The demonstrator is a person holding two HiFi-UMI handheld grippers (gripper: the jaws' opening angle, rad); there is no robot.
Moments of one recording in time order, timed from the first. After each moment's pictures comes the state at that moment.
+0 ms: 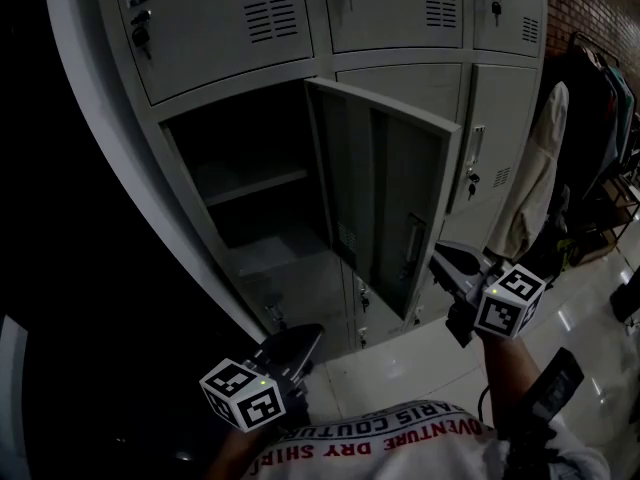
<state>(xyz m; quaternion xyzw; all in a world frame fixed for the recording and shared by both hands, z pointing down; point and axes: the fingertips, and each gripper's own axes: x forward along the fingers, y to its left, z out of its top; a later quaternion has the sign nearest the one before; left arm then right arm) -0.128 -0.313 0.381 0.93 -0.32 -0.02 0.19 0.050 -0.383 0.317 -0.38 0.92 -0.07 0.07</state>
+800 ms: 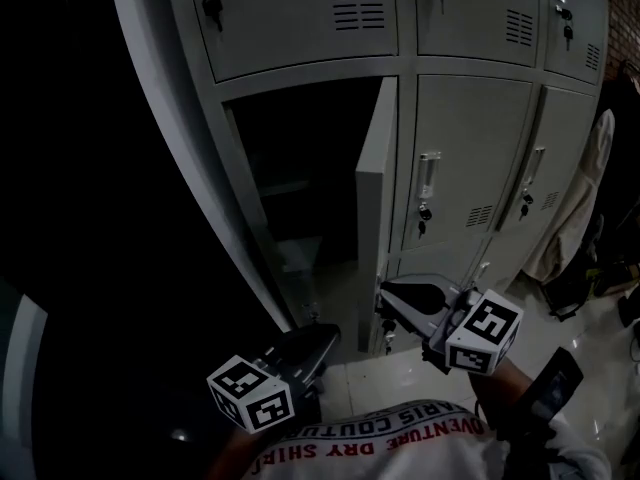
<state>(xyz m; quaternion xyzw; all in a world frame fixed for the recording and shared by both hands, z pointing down) -0.185 -0.327 0.370 0.92 -0.36 -0.02 0.17 -0.126 -0.360 0.323 -0.21 0.98 -0.02 0.00</state>
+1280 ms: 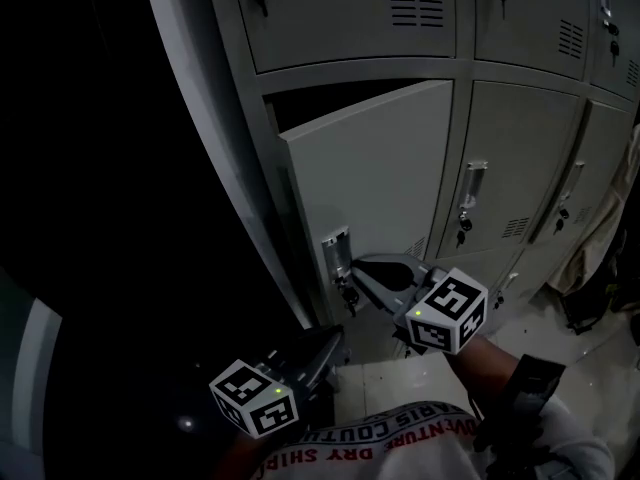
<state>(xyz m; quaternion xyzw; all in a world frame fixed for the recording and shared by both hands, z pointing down) -0.238 -0.343 0.367 0.90 -0.41 -0.02 0.16 -0.231 -0.423 0.330 -0.18 0.98 -0.02 -0.02</state>
